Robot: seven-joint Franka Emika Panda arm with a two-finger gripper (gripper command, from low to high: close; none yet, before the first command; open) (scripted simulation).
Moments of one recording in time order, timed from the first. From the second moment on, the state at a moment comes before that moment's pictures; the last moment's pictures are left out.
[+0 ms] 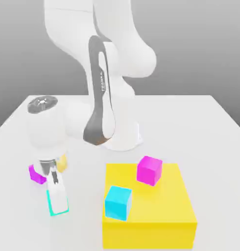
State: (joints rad) arm -0.44 0.28 -0.01 -2.70 0.03 2.99 1.51
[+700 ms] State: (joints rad) arm -0.08 -0.44 0.24 -2.80 0.15 2.37 1.83
